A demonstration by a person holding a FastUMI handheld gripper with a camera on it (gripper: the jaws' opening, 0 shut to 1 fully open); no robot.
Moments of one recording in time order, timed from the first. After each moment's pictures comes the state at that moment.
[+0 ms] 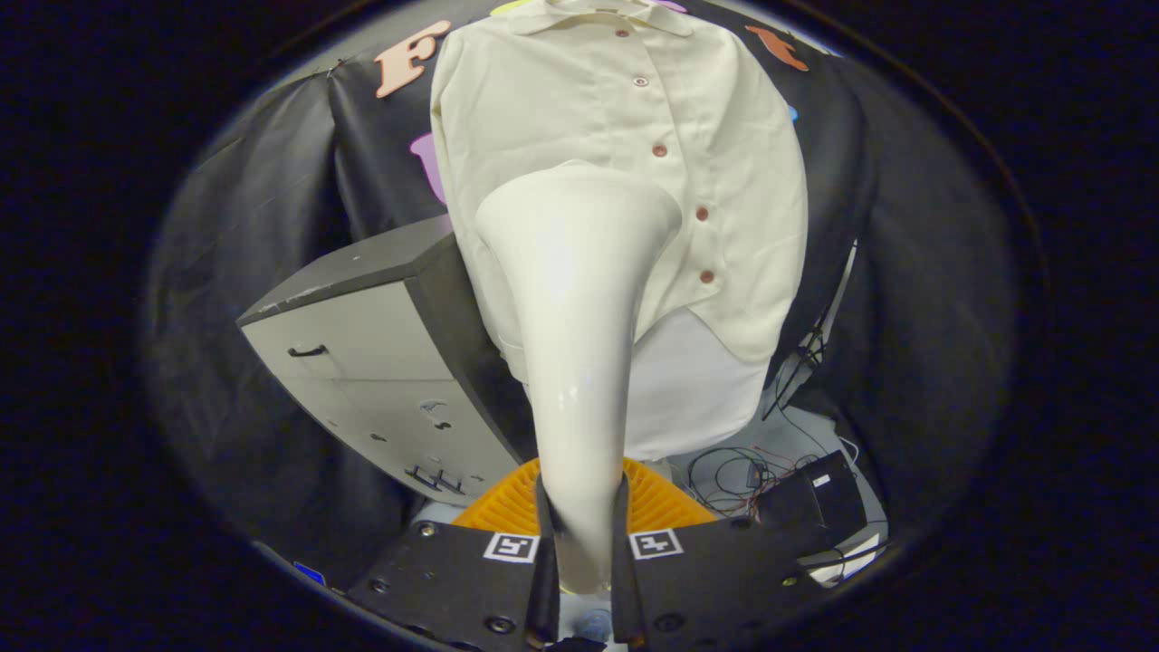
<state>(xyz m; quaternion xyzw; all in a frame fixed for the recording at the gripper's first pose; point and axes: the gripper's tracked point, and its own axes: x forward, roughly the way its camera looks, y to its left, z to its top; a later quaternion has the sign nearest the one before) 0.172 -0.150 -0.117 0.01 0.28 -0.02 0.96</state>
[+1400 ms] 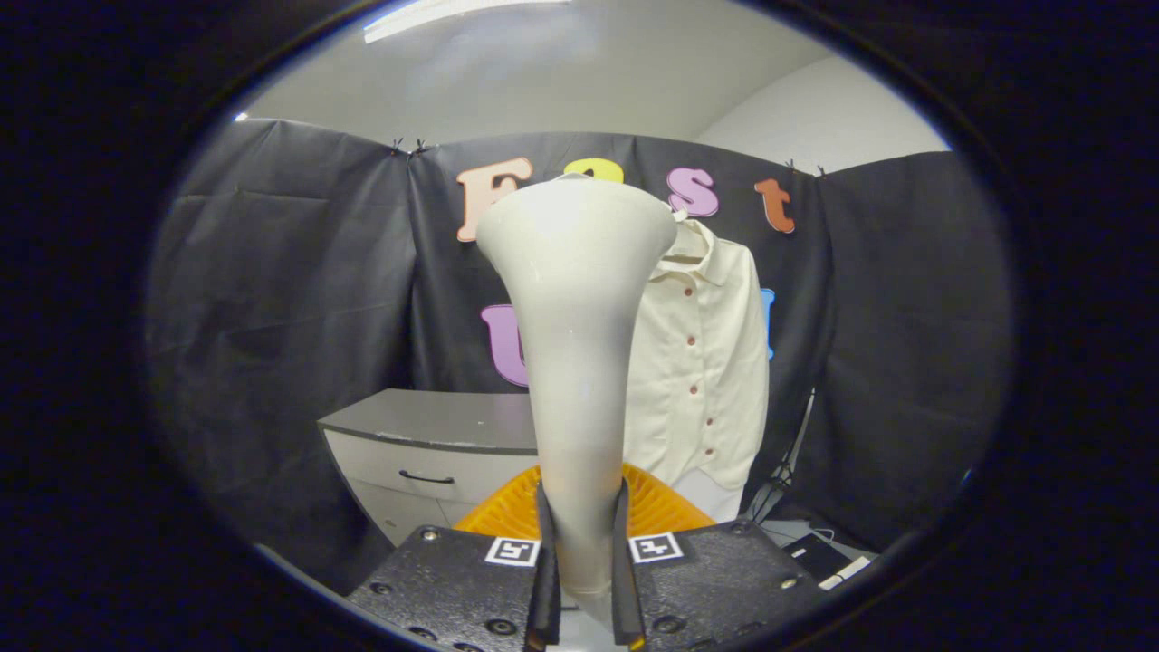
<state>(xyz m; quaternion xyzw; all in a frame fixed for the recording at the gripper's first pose) 0.029 0.007 0.075 -0.03 0.00 -0.04 1.00</state>
